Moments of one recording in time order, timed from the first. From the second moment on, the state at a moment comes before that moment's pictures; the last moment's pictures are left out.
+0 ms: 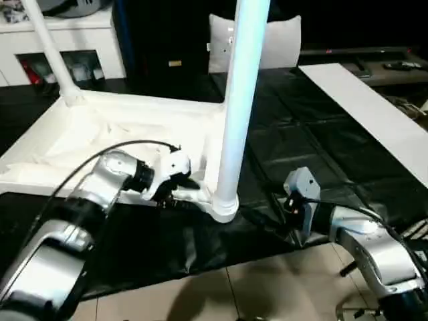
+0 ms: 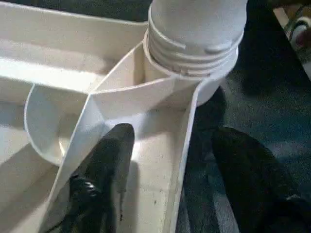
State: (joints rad) left arm -0.81 0.45 -0.39 0.88 0.01 -0.03 -1.35; right arm -0.20 -0.45 0.16 0.01 0.24 0.30 0.86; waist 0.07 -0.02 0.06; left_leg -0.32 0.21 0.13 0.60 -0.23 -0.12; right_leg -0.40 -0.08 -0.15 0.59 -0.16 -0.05
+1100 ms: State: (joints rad) left arm -0.93 0.38 -0.39 1.18 0.14 -0.29 -1.37; right arm -0.18 -0.48 0.17 0.00 0.27 0.33 0.93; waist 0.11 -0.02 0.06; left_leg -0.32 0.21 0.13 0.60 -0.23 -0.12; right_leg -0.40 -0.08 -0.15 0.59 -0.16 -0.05
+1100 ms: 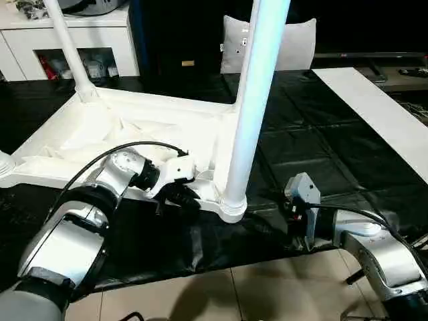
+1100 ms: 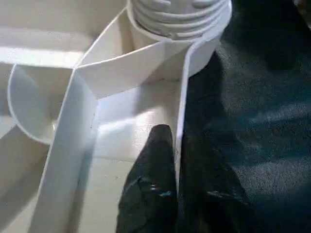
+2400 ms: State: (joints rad) left arm -0.48 0.50 -0.35 0.27 0.03 0.30 -1.38; right arm -0.43 -0.48 0.25 0.27 0.34 0.30 1.34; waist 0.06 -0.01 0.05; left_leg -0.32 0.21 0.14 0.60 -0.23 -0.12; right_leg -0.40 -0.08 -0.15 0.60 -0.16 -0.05
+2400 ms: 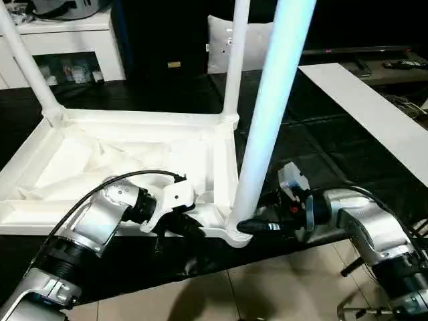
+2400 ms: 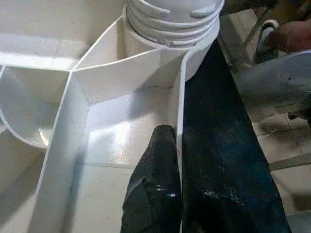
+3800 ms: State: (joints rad) left arm -0.71 0.24 -0.22 0.51 0.07 0.47 -0.86; right arm -0.33 -0.04 0.12 0.17 0.14 0.27 0.44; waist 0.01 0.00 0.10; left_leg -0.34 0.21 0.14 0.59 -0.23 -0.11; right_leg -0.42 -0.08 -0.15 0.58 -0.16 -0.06
